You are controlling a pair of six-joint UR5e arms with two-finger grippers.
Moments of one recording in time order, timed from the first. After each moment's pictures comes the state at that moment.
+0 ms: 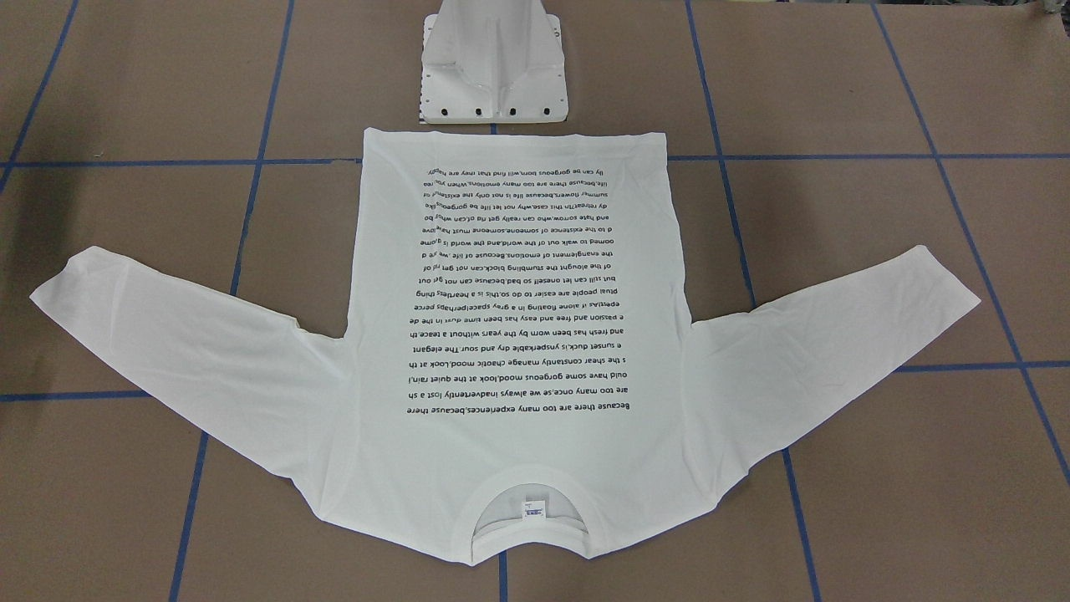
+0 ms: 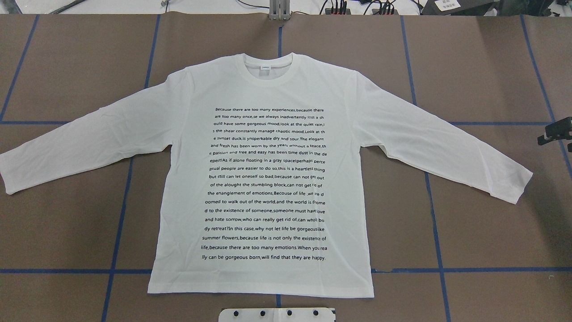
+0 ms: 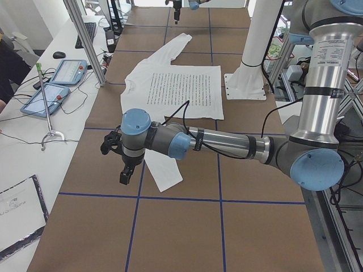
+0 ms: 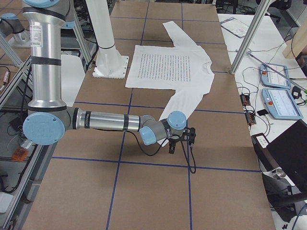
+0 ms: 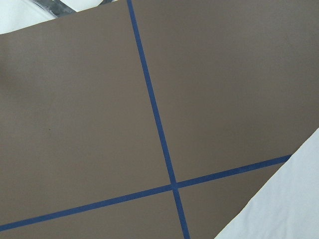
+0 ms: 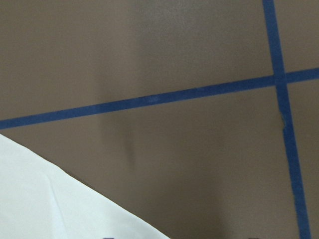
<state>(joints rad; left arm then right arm) -1.58 -1.66 -1.62 -1.77 -2.30 0.02 1.25 -1.61 1.47 -0.98 2.39 0.73</state>
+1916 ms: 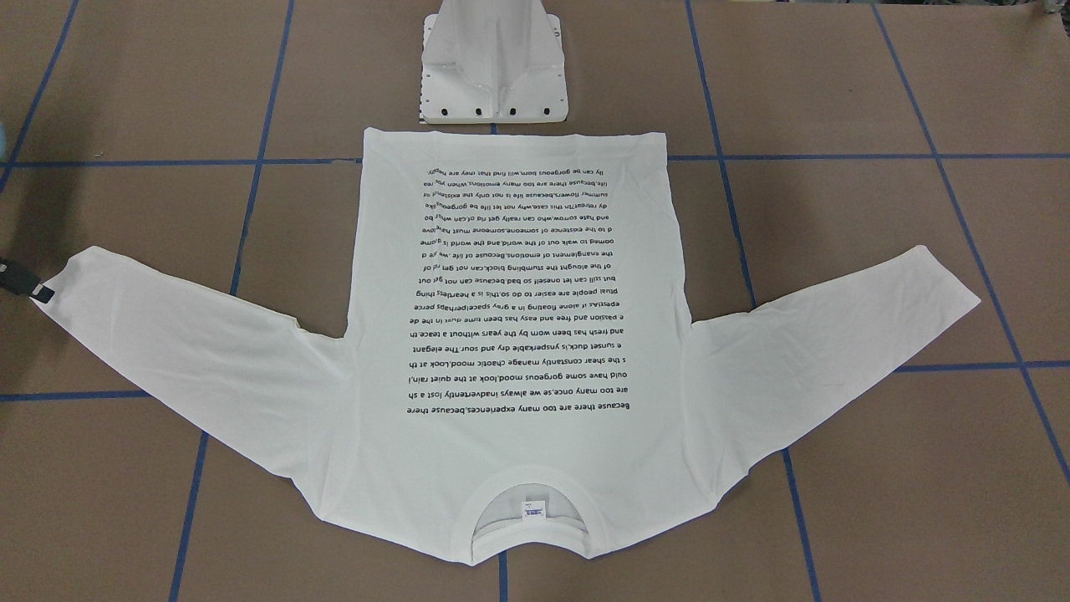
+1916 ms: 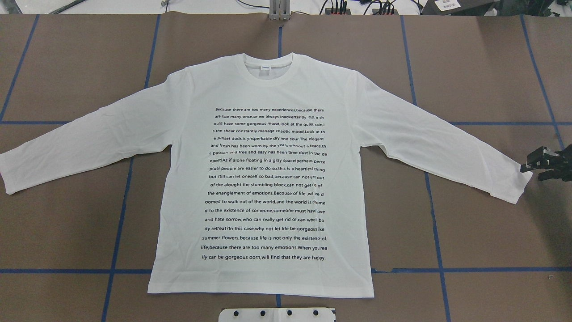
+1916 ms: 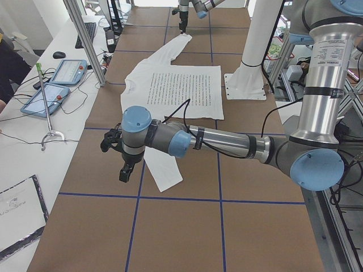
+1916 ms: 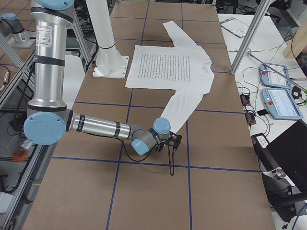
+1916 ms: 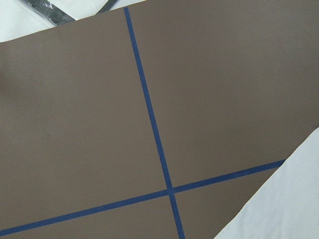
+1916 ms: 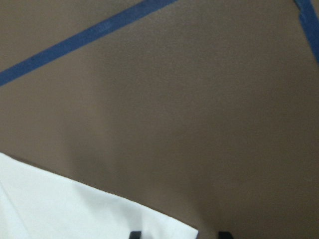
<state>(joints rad) -1.58 -1.66 -1.63 -1.77 -2.30 0.02 1.11 -1.68 1.39 -0.69 2.34 1.11</state>
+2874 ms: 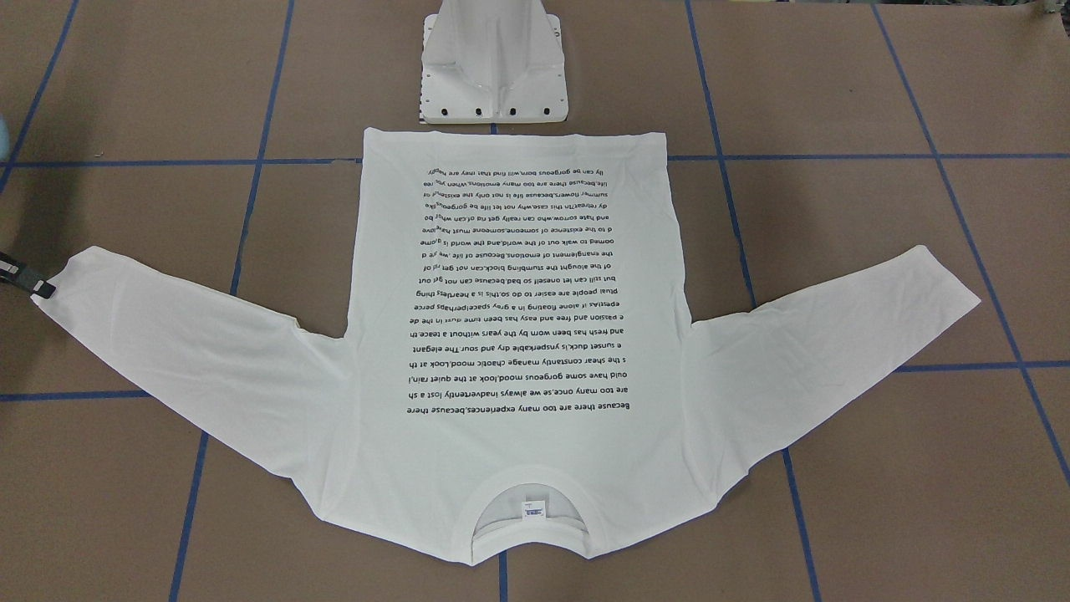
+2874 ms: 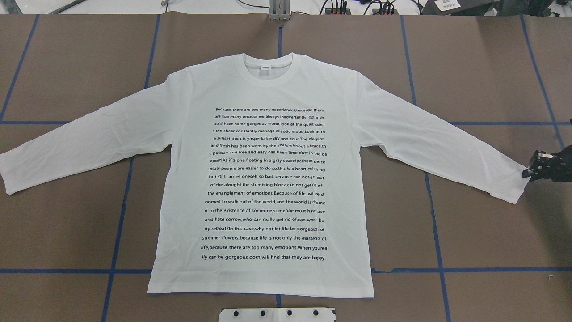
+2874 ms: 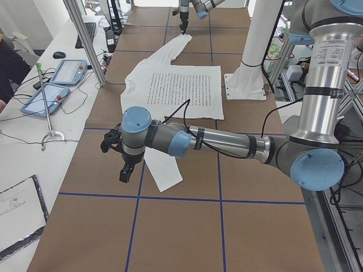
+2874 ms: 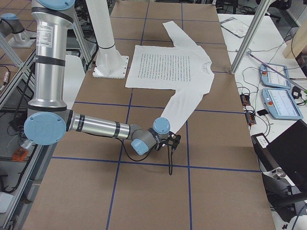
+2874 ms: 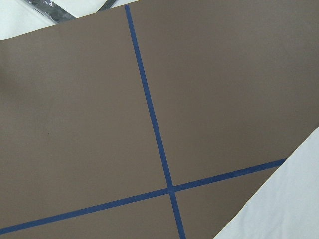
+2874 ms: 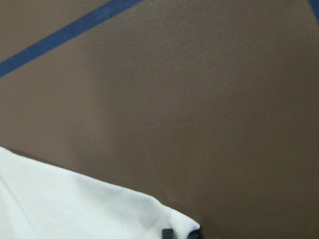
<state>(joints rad) -1.58 -1.66 -1.63 -1.77 -2.30 0.02 1.10 -1.68 1.40 -0.68 2.36 1.15</state>
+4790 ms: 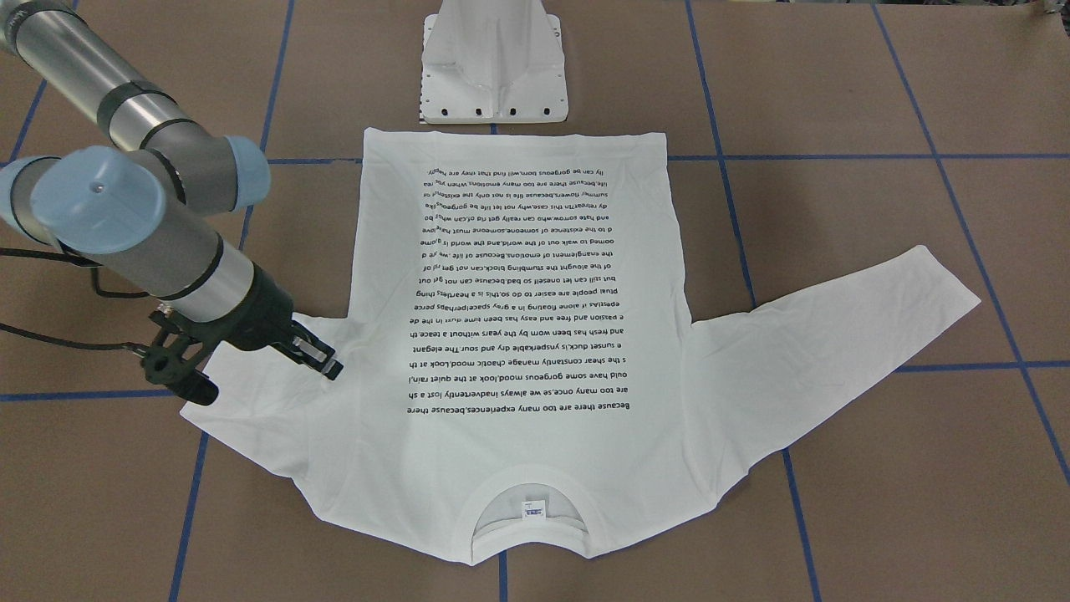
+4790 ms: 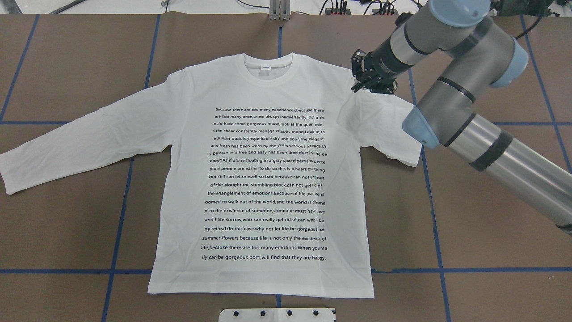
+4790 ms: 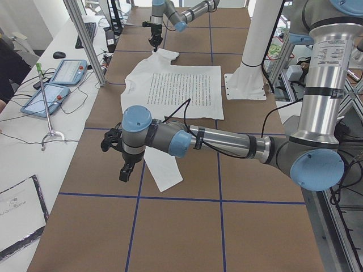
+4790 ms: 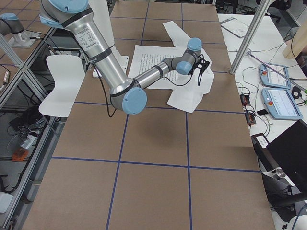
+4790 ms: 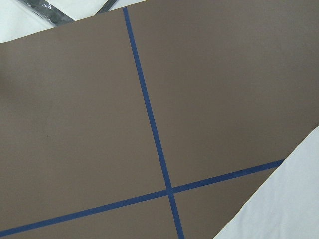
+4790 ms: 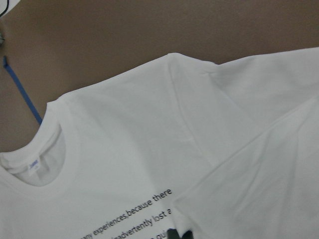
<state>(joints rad) -1.58 -1.66 -1.63 -1.77 -2.30 0.02 0.88 -0.87 1.38 -1.10 2.18 1.74</state>
